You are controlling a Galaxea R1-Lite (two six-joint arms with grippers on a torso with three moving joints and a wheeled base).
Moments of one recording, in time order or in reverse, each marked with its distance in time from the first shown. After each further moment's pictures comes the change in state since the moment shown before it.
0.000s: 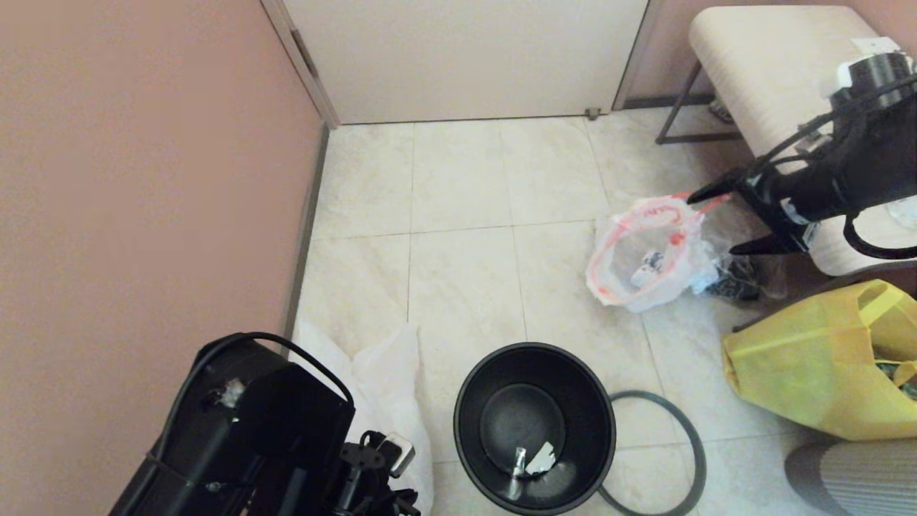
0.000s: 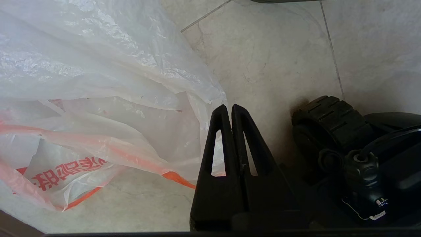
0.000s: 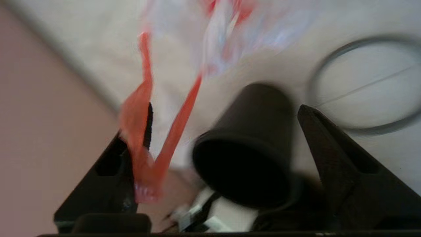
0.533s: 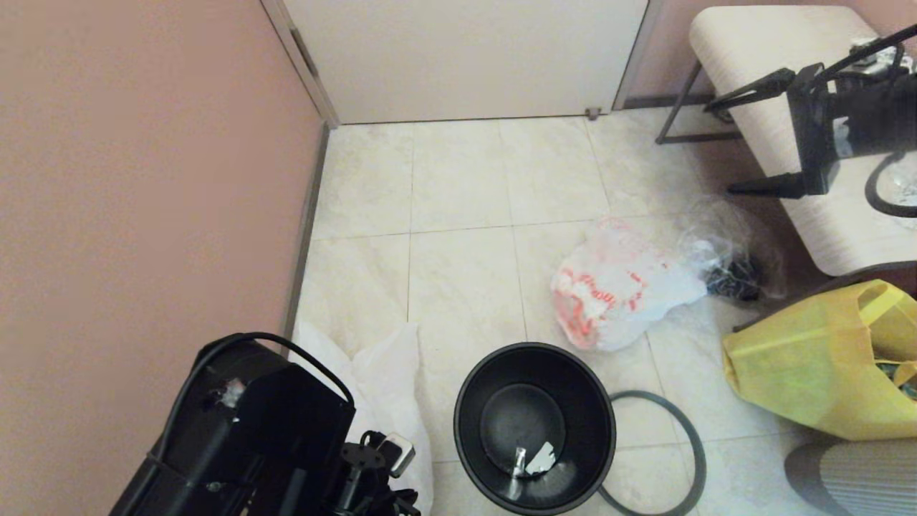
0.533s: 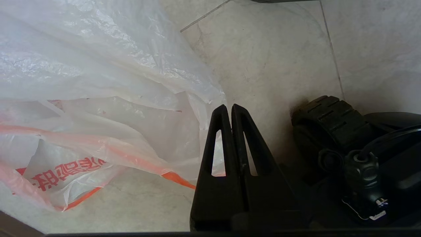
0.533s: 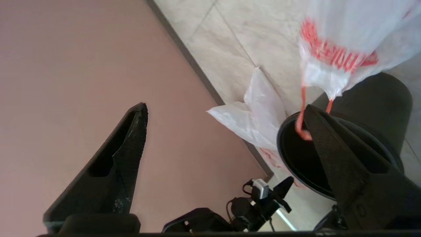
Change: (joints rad) left arm 0.000 0.001 -0.001 0.000 0.000 0.000; right arm 0.002 -0.114 -0.062 -0.085 0.232 0.173
